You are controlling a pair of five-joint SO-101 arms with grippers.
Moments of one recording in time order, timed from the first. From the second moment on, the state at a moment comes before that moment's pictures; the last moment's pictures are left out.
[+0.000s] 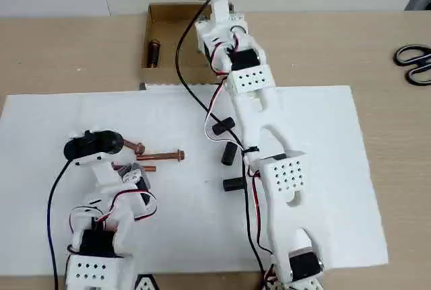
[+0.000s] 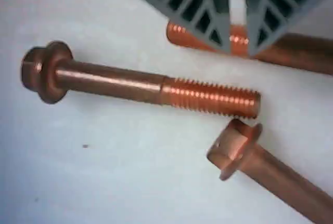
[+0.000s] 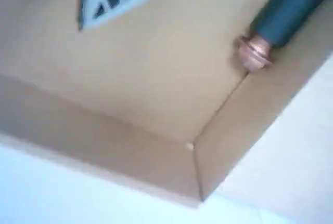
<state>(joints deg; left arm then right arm) -0.3 -86.2 91.2 50.8 25.1 -19.6 57.1 -64.5 40.0 -1.1</state>
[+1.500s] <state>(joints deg) -0.3 -86.2 91.2 50.8 25.1 -22.5 52.1 -94.2 95.8 -1.1</state>
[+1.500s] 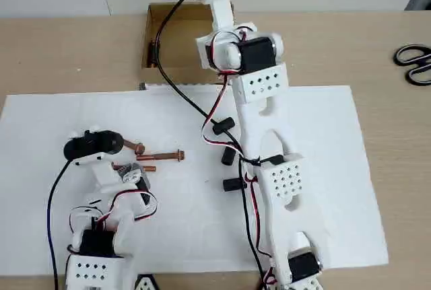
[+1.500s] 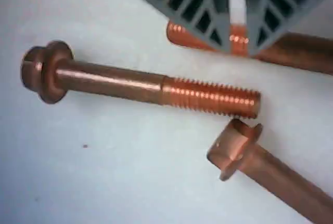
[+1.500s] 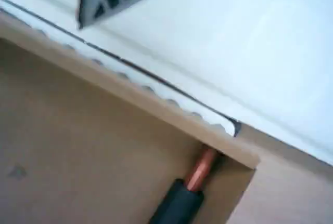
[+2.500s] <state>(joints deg) -0.3 -86.2 91.2 50.8 25.1 -23.6 30.1 -80.4 97.8 -1.1</state>
